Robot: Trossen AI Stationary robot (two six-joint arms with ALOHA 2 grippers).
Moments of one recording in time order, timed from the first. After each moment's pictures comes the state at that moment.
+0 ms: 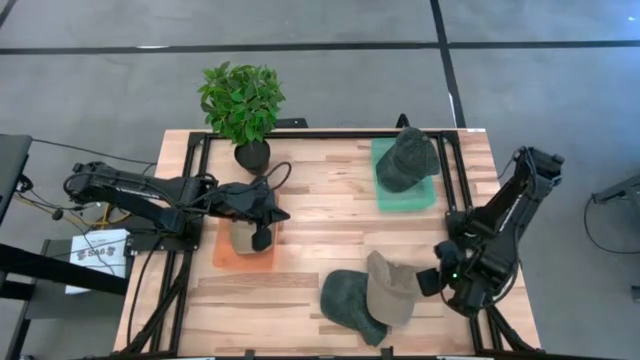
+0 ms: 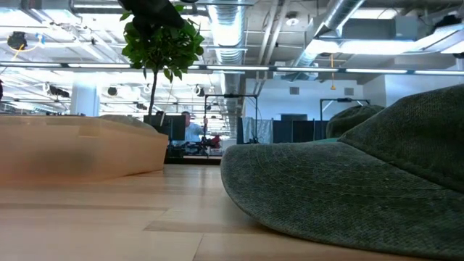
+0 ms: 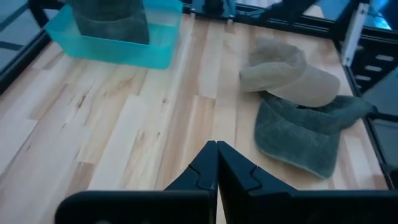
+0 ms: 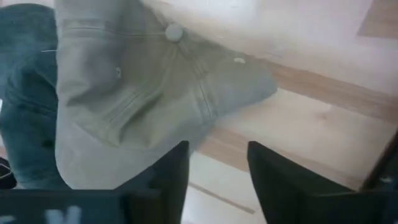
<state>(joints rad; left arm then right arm) -0.14 1.14 0.96 -0.41 -0.17 -0.24 1.02 1.27 0.87 -1.02 0.24 2.25</state>
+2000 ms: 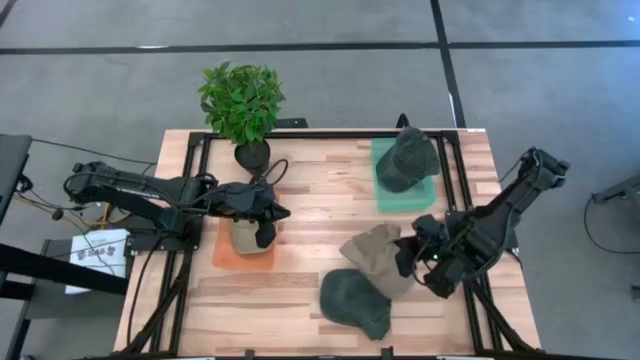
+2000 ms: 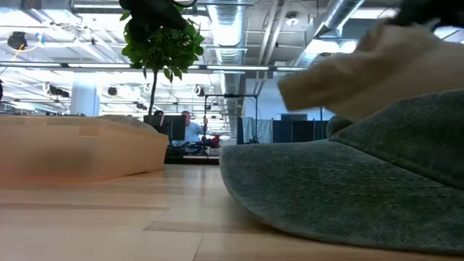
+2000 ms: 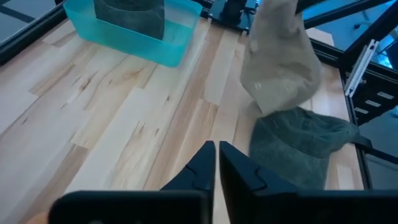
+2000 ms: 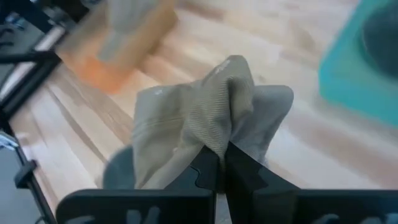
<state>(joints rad) -0.14 1.14 0.96 -0.41 -0.21 -0.41 0.76 1.27 1.07 -1.05 0.74 1.60</state>
